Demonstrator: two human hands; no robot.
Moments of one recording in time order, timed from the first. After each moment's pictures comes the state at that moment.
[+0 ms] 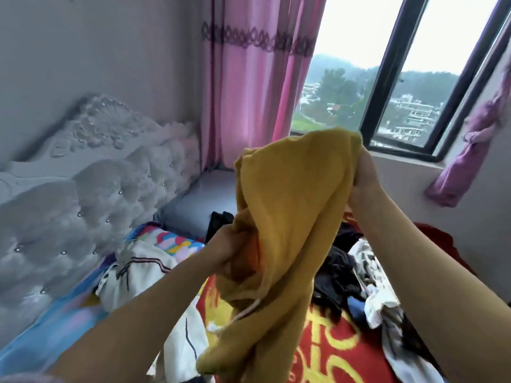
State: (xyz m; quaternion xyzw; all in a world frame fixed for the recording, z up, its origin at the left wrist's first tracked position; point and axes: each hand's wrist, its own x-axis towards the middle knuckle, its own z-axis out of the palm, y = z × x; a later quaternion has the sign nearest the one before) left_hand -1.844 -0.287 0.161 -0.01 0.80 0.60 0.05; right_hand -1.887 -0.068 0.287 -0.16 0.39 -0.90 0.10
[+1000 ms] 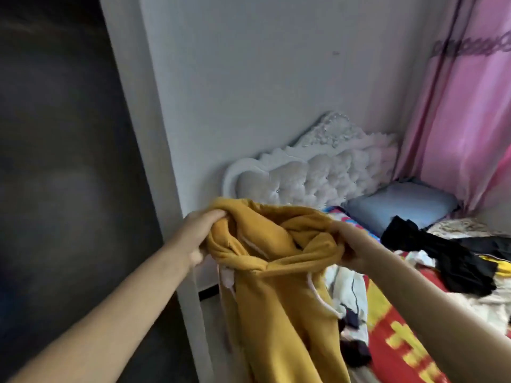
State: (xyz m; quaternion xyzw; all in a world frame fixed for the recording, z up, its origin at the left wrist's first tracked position) left_hand -1.324 -0.420 0.220 -0.36 0.58 0.68 -0.29; right_hand -1.549 -0.259 0.182 -0.11 0.67 -0.61 0.39
